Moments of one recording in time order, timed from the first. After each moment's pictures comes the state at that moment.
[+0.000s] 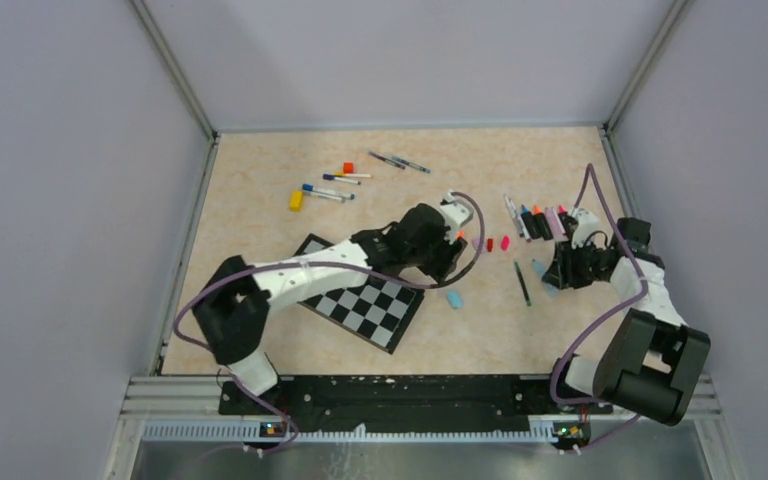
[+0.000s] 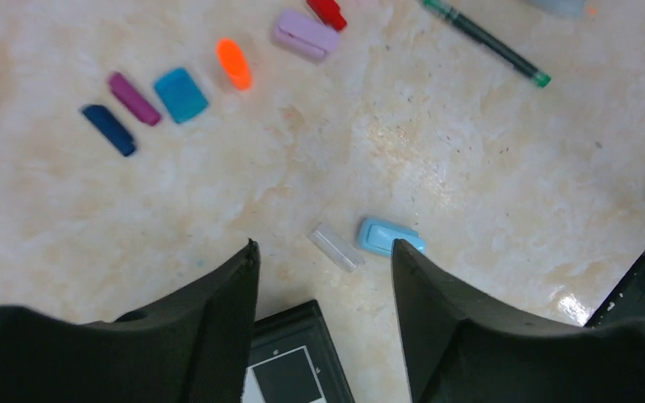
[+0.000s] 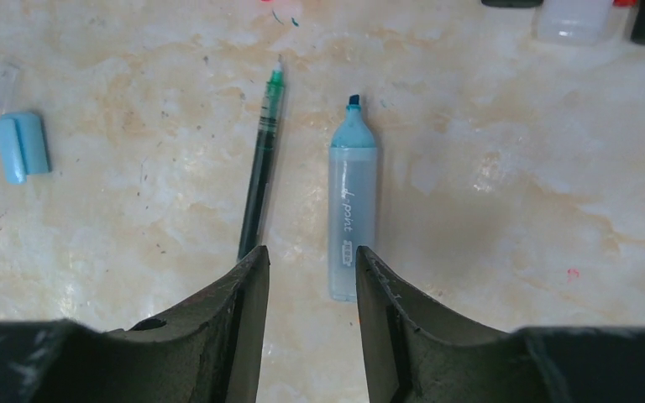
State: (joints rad) left arm -0.97 1.73 1.24 -0.23 0.00 -0.16; right arm -0.40 1.26 0.68 -0.57 -0.62 -0.52
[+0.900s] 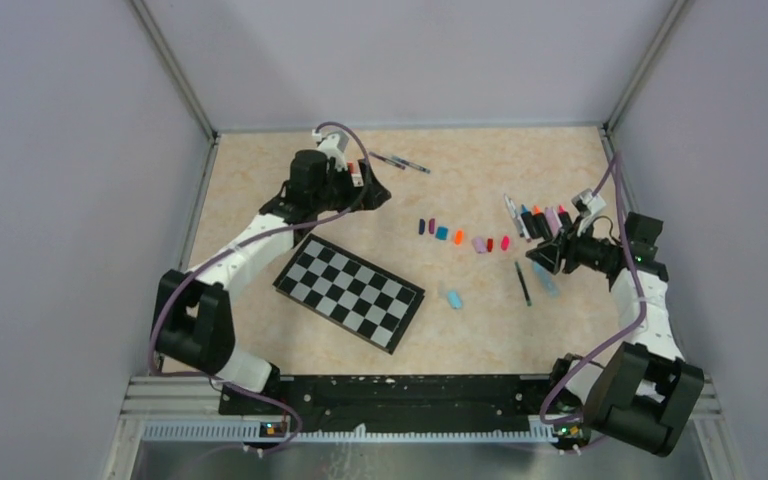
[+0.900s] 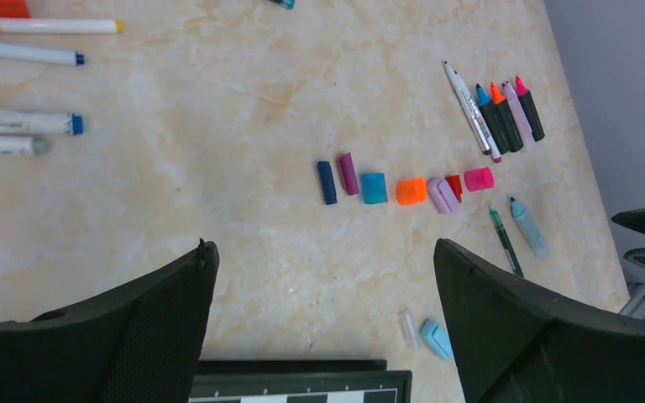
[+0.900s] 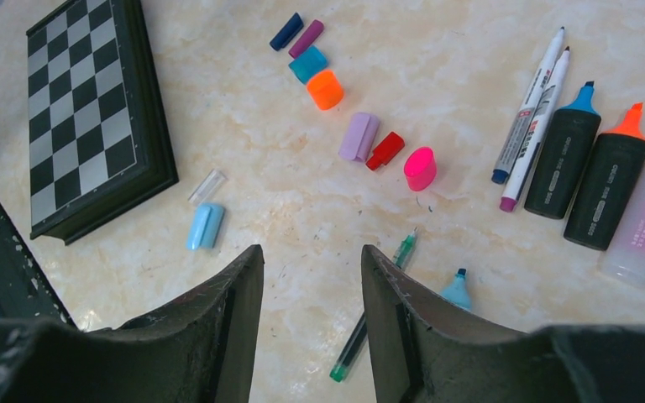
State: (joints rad) left arm -0.38 1.42 1.02 -0.04 0.25 -0.47; right arm -0.40 1.08 0.67 -0.43 -1.07 -0.43
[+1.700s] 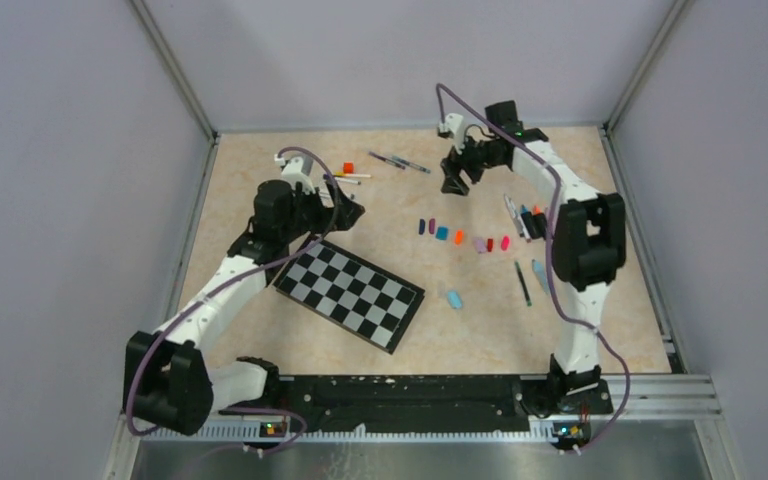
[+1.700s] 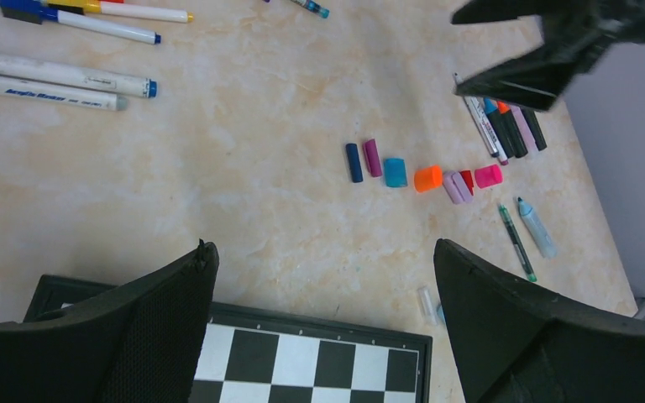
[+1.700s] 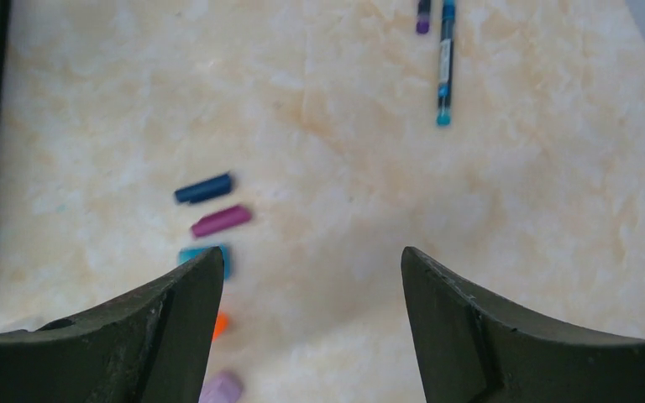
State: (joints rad) left arm -0.28 1.27 0.86 0.03 0.30 -0.47; right arm 0.23 1.97 1.69 -0.63 -0.69 -0.70
